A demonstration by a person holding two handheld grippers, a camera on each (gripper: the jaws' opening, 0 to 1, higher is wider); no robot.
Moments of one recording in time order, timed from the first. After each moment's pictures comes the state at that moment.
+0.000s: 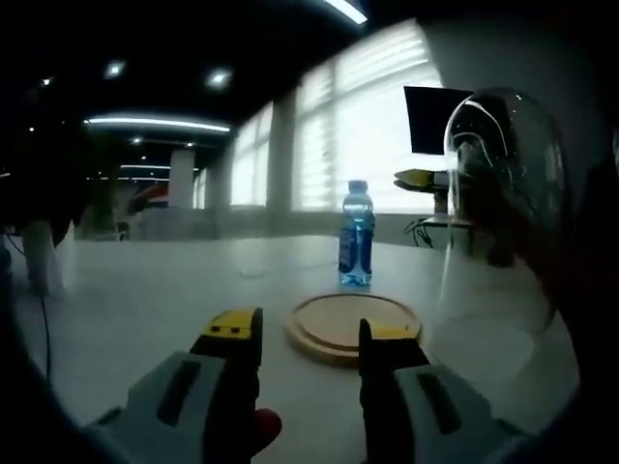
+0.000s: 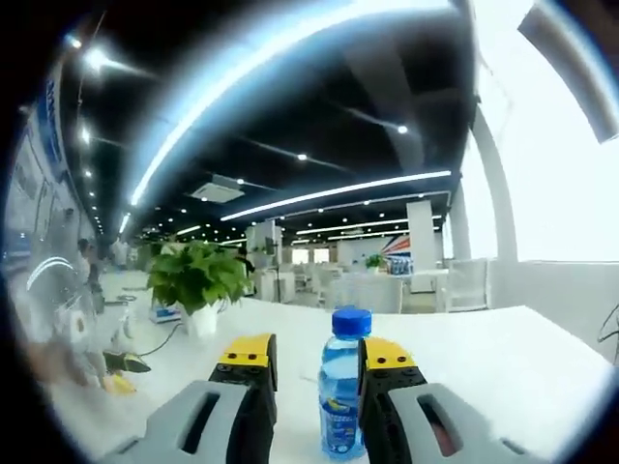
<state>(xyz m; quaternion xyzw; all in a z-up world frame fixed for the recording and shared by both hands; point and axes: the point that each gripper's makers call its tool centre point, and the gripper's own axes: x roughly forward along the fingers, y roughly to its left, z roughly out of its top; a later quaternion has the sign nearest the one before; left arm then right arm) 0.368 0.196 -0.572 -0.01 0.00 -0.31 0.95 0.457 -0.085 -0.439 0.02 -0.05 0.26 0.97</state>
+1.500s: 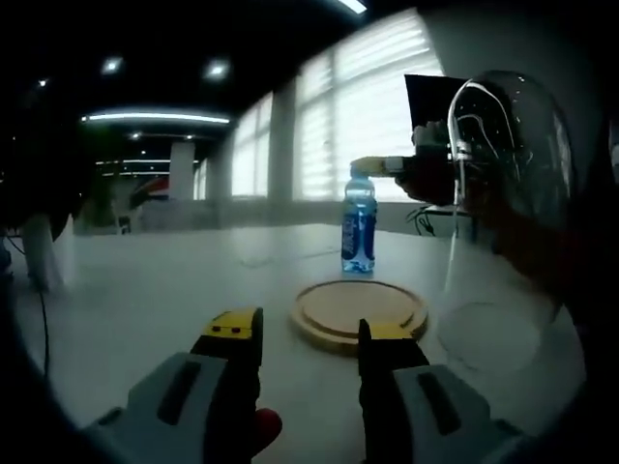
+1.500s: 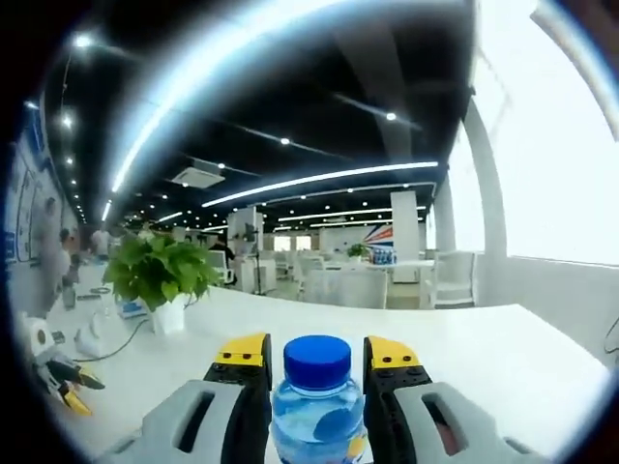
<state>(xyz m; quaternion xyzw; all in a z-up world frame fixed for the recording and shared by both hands) 0.372 0.194 -0.586 0.00 0.03 -0.31 0.95 0.522 -0.085 -0.443 0.01 -0.01 0.22 0.98</state>
